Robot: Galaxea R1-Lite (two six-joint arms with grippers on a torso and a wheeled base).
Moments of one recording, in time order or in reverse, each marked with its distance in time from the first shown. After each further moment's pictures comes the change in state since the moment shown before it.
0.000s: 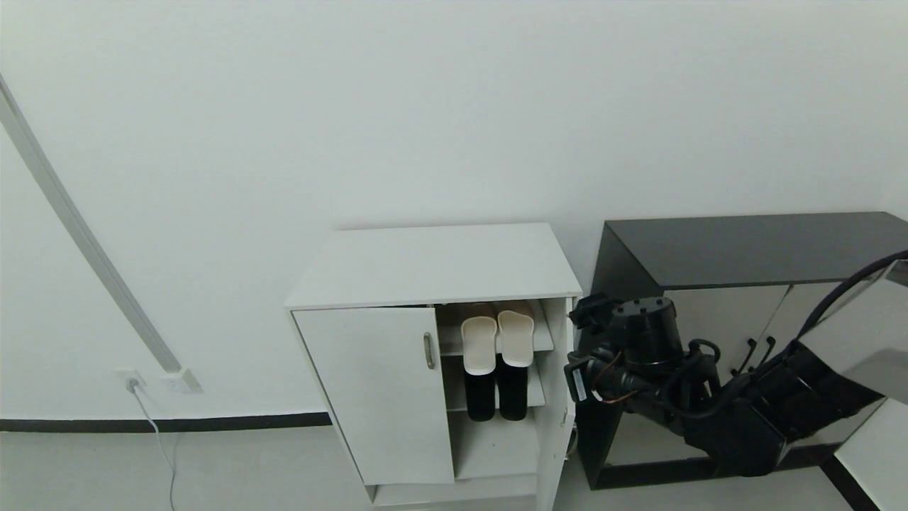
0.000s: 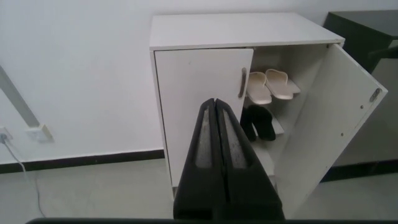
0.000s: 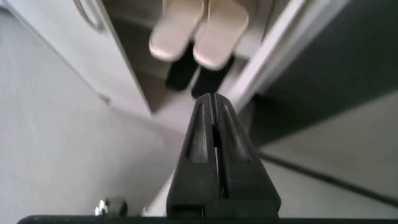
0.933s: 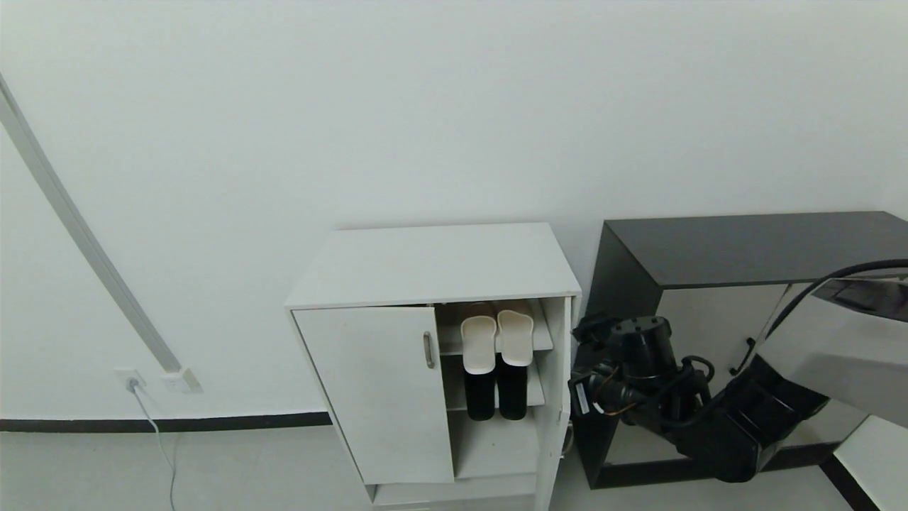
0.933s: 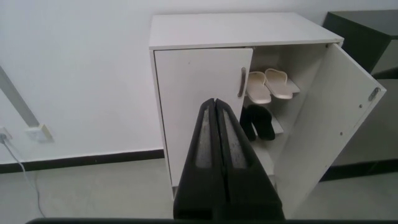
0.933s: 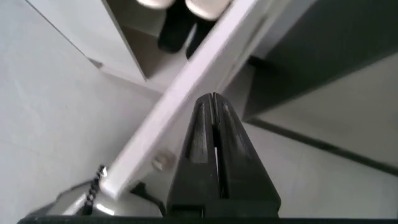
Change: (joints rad) left arm 0.000 0.000 0.000 0.000 0.000 0.001; right arm -0.033 0.121 0.017 -0.115 0.056 0.010
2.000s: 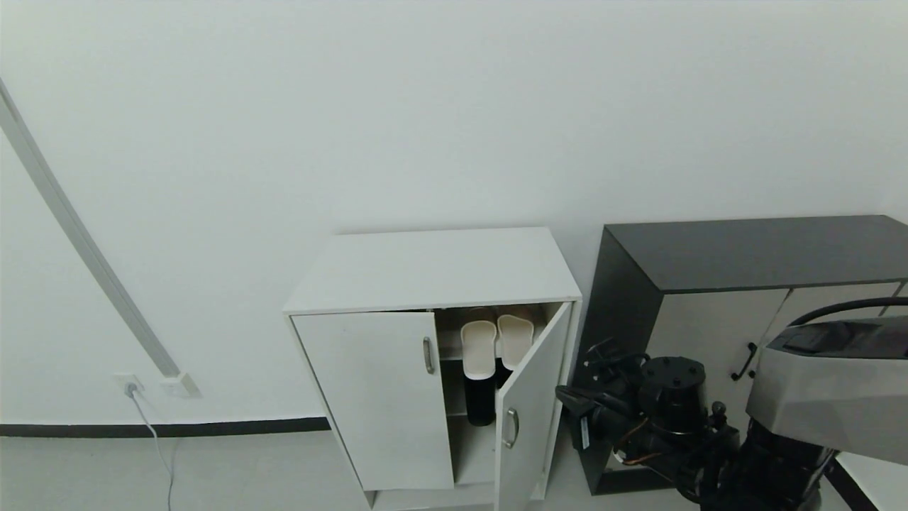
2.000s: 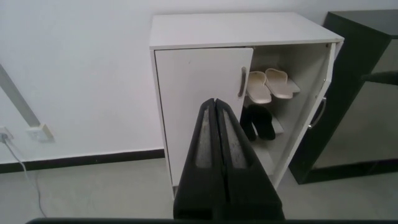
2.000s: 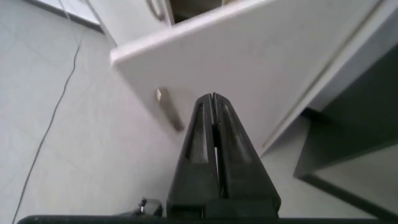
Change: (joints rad) left arm 0.000 0.000 0.000 0.000 0.000 0.000; right arm 0.029 0.043 0.303 -0.537 0.188 0.053
